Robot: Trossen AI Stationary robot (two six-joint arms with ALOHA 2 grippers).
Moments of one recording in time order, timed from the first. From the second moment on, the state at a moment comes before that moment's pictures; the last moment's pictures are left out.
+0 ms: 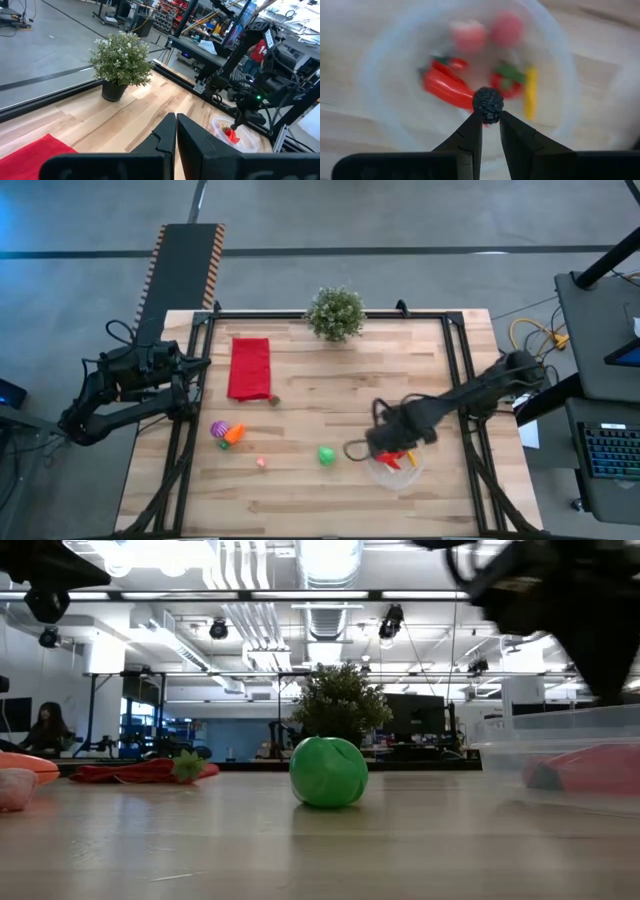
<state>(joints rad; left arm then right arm) 0.36 0.04 0.63 -0.77 -0.01 -0.41 0.39 1.62 1.17 -1.06 -0.11 1.74</state>
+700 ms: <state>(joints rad) 0.36 0.04 0.63 -0.77 -0.01 -0.41 0.48 1.55 1.05 -0.94 -0.08 1.89</state>
